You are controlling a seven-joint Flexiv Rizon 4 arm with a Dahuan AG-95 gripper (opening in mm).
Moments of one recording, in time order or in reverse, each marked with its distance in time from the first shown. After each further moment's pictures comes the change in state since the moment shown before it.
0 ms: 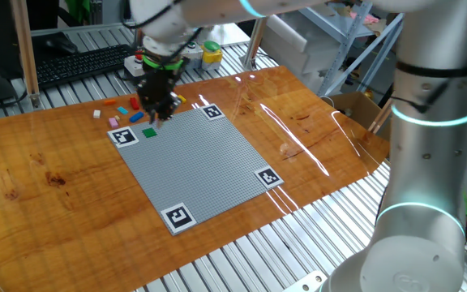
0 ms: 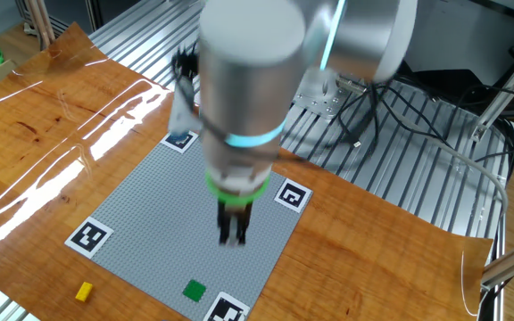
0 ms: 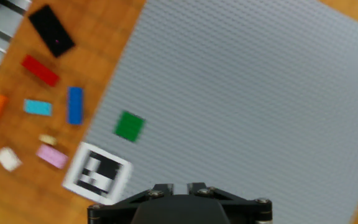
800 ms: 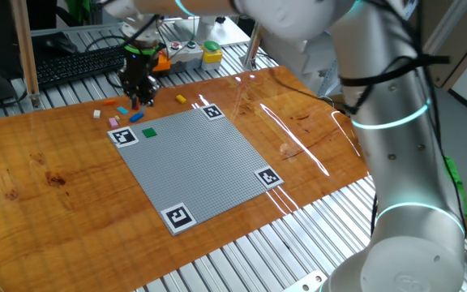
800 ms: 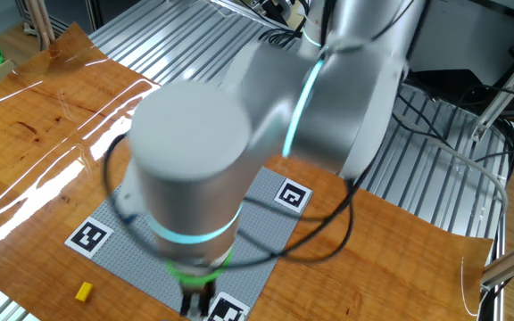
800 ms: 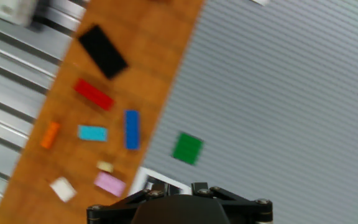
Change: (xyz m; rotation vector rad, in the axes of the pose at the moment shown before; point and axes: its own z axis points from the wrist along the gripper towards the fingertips) arm -0.046 0.091 0.020 0.005 0.011 0.040
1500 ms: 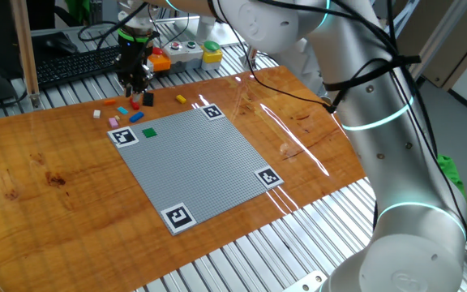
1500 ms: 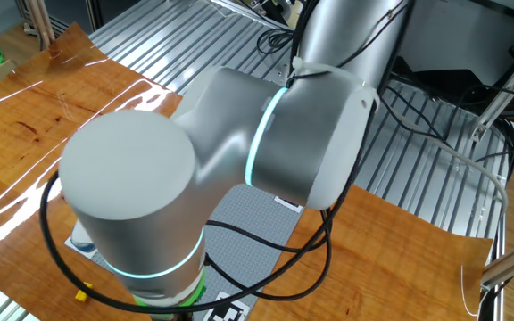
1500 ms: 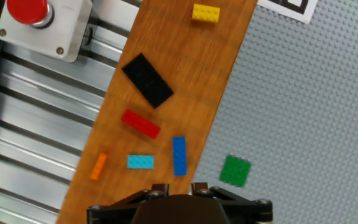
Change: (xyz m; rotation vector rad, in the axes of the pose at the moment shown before) arm -0.014 0.026 -0.006 -0.006 0.023 0.001
